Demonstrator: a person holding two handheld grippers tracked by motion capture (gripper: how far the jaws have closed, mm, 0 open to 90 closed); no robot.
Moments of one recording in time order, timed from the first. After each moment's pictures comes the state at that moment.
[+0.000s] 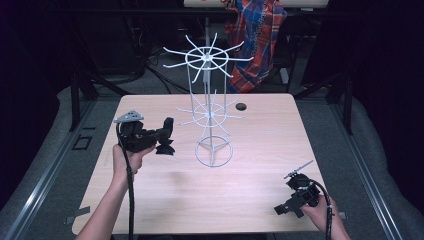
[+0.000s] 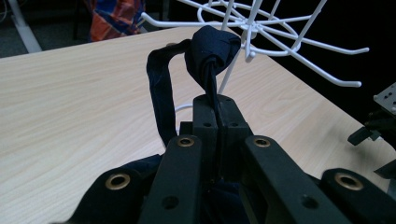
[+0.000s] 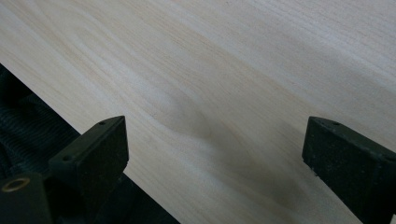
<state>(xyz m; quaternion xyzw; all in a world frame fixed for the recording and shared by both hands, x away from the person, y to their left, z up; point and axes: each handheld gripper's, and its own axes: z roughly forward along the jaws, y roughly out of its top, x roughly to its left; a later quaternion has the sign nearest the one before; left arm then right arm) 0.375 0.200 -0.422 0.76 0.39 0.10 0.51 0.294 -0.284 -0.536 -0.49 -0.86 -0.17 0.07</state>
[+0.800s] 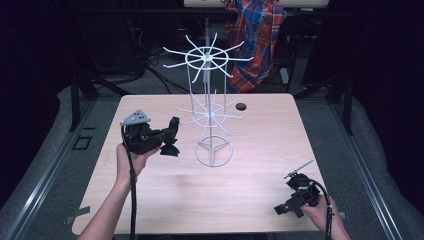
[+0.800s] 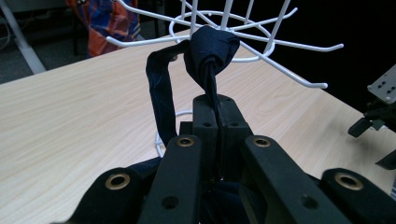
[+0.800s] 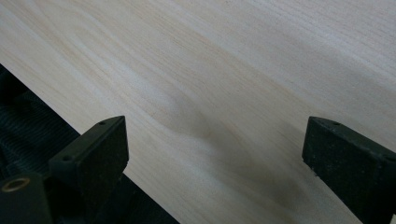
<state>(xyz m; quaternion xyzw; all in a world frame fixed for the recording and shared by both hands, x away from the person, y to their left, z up) 0.364 0.182 -0.411 0.78 0.36 0.13 0.50 0.294 -0.284 -0.536 -0.49 -0.85 -0.17 0.06</state>
